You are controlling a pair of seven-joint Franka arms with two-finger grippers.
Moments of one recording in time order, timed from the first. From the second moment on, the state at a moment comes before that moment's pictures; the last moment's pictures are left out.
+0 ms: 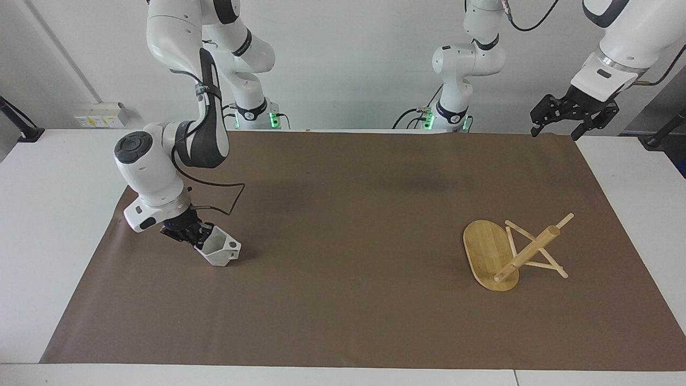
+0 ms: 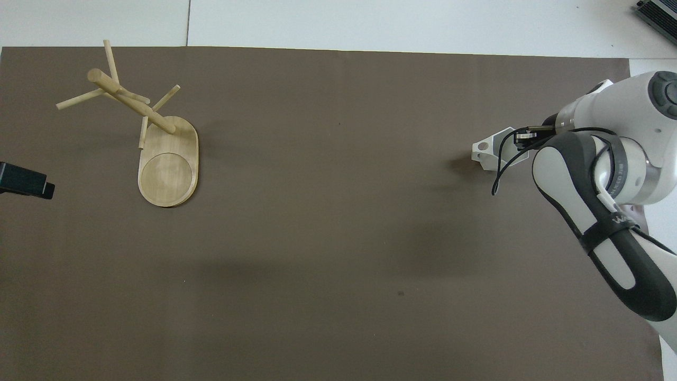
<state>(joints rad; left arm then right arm) -0.02 -0.05 0.01 -1.56 -0.03 1.45 0.14 -0.08 0.29 0.08 -1.66 0.31 2.04 0.01</state>
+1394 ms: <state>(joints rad) -0.12 -0.08 -0.01 -1.72 -0.25 1.62 -0.90 -0.07 0.28 0.57 -1.61 0.42 2.19 0.36</state>
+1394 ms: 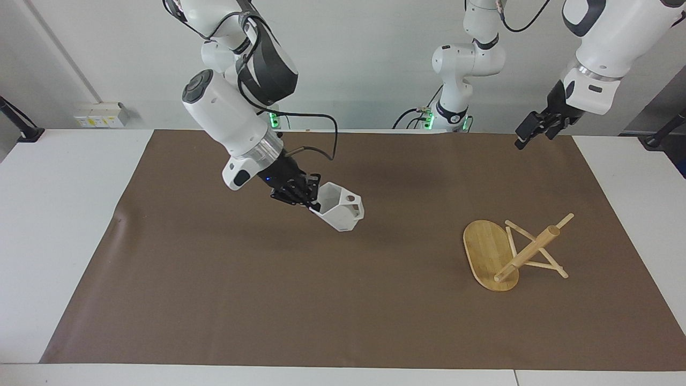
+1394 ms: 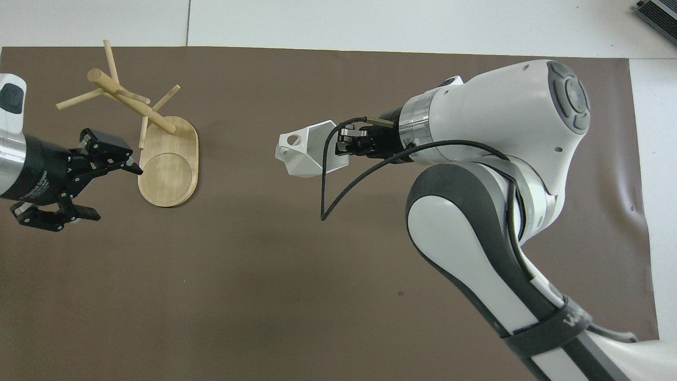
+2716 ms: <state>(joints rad) -0.14 0.10 0.01 -1.71 -0.70 1.83 -1.52 -0.05 0.30 0.72 -1.62 0.46 2.42 0.48</state>
